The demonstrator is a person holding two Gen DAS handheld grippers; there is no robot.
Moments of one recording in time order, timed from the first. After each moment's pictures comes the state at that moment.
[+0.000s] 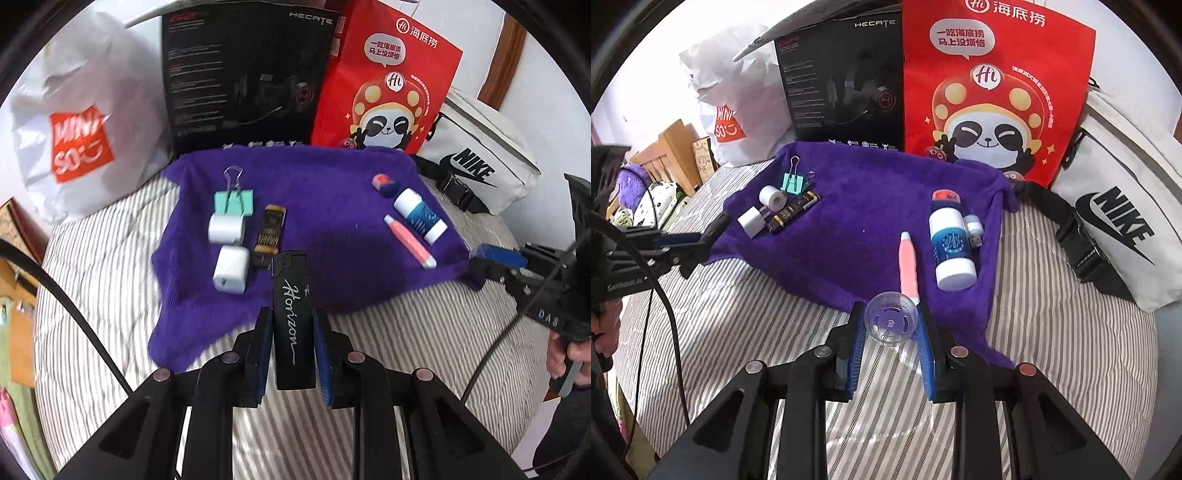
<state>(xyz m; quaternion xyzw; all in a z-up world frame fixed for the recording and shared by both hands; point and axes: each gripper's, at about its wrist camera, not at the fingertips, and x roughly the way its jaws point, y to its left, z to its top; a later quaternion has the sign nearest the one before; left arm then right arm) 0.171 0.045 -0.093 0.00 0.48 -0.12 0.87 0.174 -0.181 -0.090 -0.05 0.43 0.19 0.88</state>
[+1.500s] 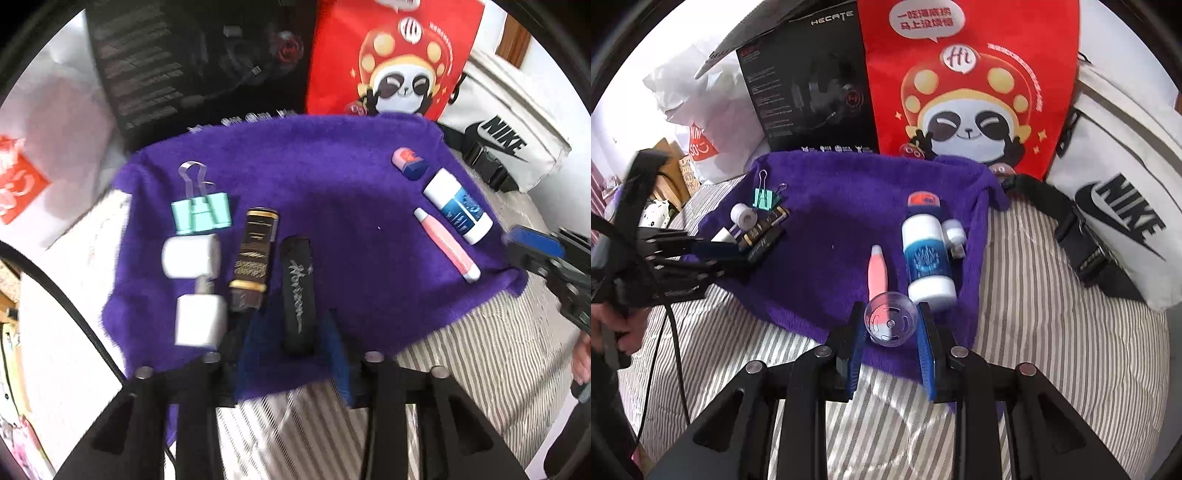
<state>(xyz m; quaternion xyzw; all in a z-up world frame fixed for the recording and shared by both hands) 0.227 0.016 -0.128 0.05 0.53 -0.12 0.84 0.215 -0.194 -0.105 -0.02 0.44 0.18 0.88</state>
